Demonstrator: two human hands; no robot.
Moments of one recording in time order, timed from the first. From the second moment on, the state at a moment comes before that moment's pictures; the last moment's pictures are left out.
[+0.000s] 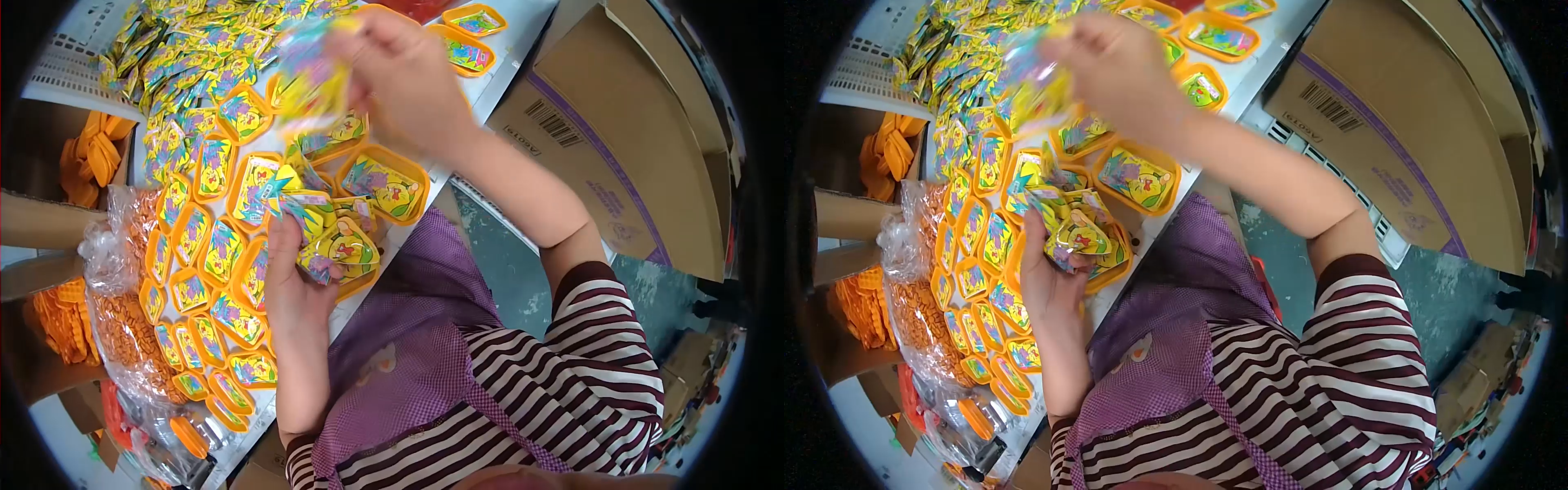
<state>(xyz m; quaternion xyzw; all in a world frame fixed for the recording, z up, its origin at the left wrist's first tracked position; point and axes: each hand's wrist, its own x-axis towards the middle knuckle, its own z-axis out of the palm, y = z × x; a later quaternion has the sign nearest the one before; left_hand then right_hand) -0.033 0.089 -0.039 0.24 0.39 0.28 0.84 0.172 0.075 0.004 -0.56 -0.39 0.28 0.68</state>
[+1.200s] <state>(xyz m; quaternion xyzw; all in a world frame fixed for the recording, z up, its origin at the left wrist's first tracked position) -0.071 0.085 -0.019 0.25 0.41 0.40 0.78 0.272 0.115 -0.010 -0.57 -0.81 -0.01 0.15</state>
